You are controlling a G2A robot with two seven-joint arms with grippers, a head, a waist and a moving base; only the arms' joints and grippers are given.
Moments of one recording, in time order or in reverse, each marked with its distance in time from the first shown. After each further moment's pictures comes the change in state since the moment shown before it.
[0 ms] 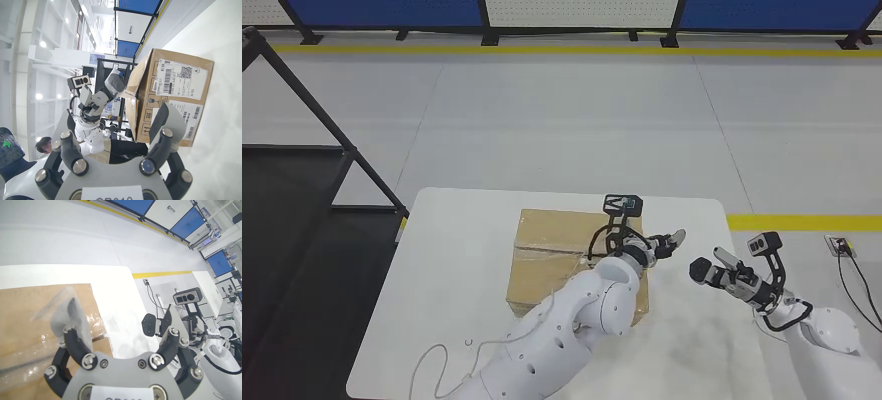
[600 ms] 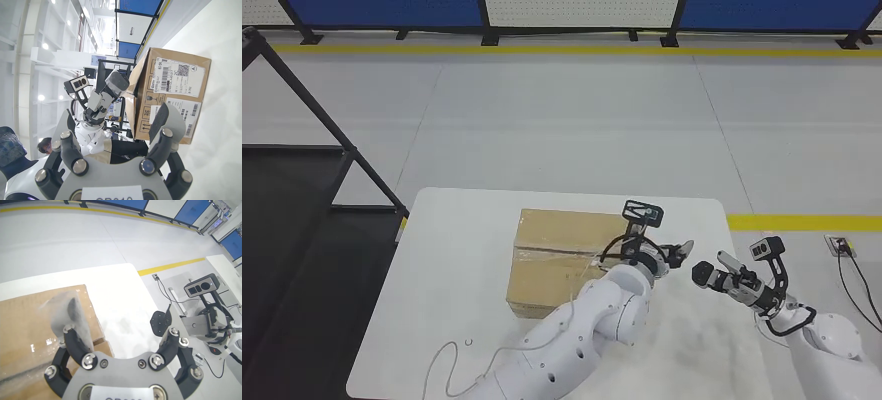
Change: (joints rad) left arm -0.005 -0.043 0.056 0.075 0.199 -0.048 0.018; right arm -0.011 0.004 0.004 0.022 0.027 -0.018 0.019
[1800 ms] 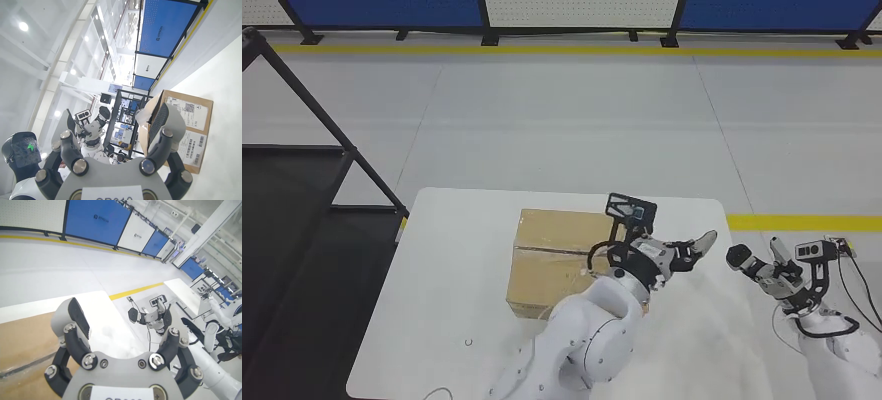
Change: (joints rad) left arm 0.301 0.032 -0.268 -0.549 0.127 -0.142 -0.087; right arm -0.045 0.001 0.102 -0.010 0.169 -0.086 -0.122
